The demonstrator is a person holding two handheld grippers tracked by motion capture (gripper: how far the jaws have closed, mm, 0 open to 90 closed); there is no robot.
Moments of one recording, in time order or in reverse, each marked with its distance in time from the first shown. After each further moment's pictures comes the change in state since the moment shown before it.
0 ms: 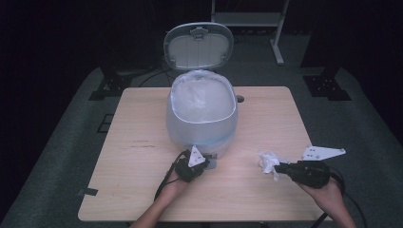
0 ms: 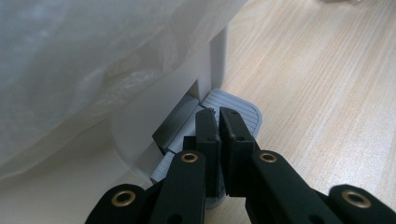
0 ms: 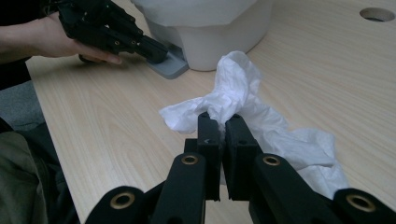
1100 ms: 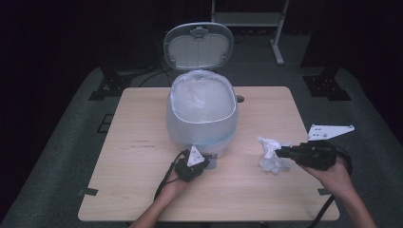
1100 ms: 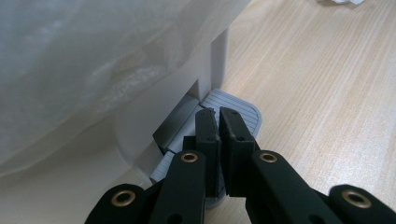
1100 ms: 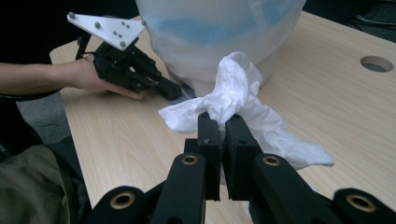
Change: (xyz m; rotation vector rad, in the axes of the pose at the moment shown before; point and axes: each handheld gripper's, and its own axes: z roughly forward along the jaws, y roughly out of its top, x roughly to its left) left arm 0.001 -0.002 0.000 -0.013 -0.014 -0.015; right arm -0.007 0.059 -0.022 -0.018 0.065 -0.045
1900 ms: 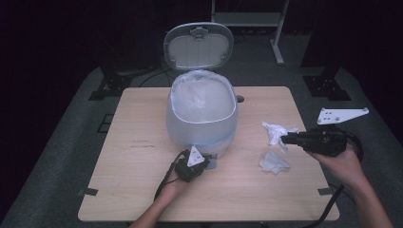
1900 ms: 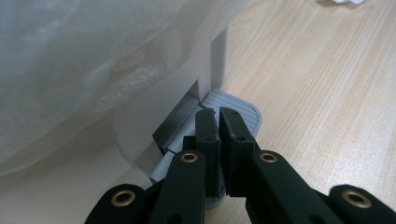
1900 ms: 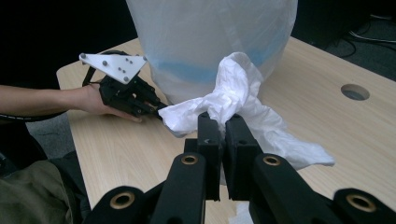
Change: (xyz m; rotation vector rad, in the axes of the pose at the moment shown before) left arm -0.001 0.000 0.000 -0.005 0.002 -0.003; right arm -0.007 0.038 -0.025 -0.030 -0.002 -0.016
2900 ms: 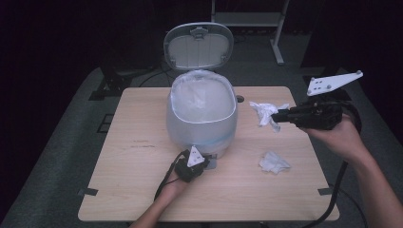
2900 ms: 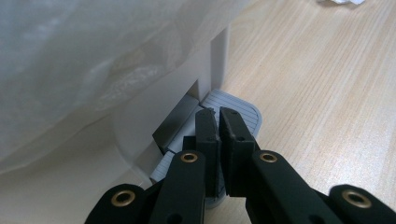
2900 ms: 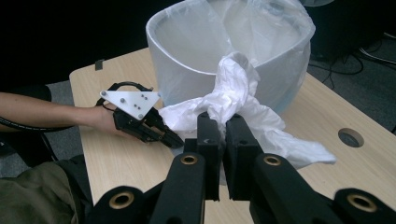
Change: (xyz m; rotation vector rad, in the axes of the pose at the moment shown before) left arm 0.000 0.000 0.000 0.004 0.004 0.006; right arm 0.014 0.084 0.001 0.046 0.032 -0.112
